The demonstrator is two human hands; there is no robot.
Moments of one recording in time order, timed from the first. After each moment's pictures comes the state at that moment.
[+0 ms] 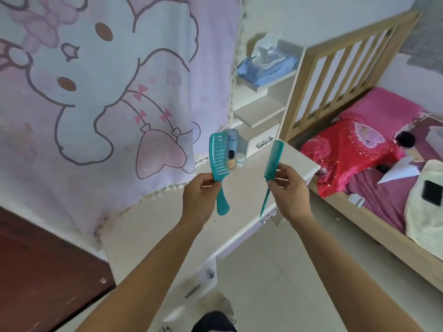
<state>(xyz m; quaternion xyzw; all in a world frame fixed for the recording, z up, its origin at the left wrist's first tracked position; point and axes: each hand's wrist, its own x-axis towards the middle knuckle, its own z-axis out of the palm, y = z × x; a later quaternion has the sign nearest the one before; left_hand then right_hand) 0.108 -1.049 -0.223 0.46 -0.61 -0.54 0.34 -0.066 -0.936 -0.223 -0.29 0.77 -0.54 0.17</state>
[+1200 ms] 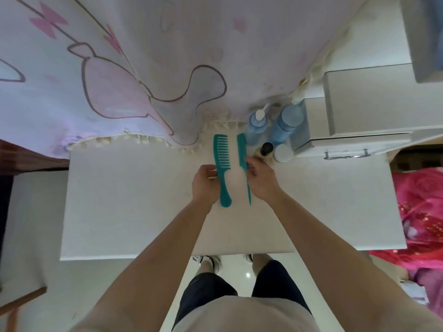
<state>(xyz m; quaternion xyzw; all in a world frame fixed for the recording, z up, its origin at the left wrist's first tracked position) -0.063 -1.212 -0.450 0.78 -0.29 -0.50 0.23 -0.220 -1.232 -0.456 -0.53 0.68 -0.13 0.49</state>
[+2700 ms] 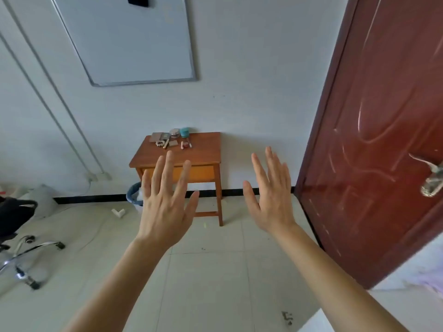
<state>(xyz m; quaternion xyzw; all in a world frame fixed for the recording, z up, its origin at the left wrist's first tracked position) 0.290 -0.581 -0.114 0.95 -0.09 0.30 0.04 0.337 -0.823 -0.146 -0.90 -0.15 -0.34 0.25</state>
